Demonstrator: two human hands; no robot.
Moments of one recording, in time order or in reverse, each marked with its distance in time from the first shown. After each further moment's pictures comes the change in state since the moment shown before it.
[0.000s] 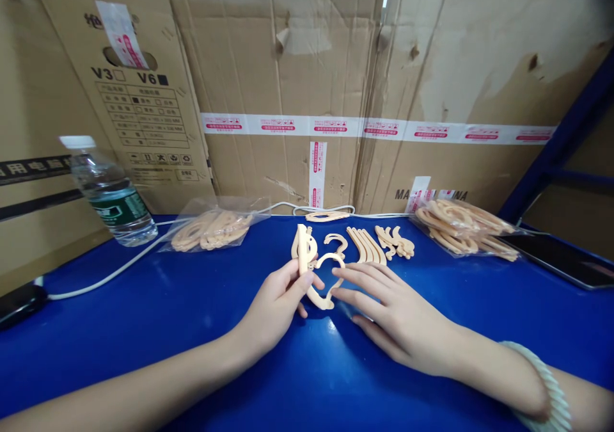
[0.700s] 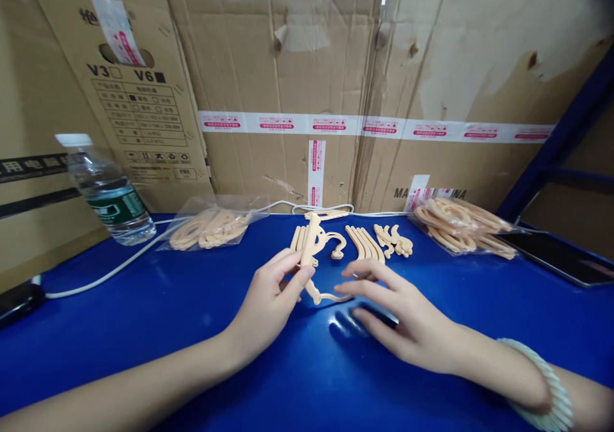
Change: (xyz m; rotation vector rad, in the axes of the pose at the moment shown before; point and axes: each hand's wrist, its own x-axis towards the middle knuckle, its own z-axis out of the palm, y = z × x) left_hand -0.004 0.011 -0.003 0.257 0.088 0.230; right_hand -0.001 -0.002 -0.005 0.338 0.165 0.099
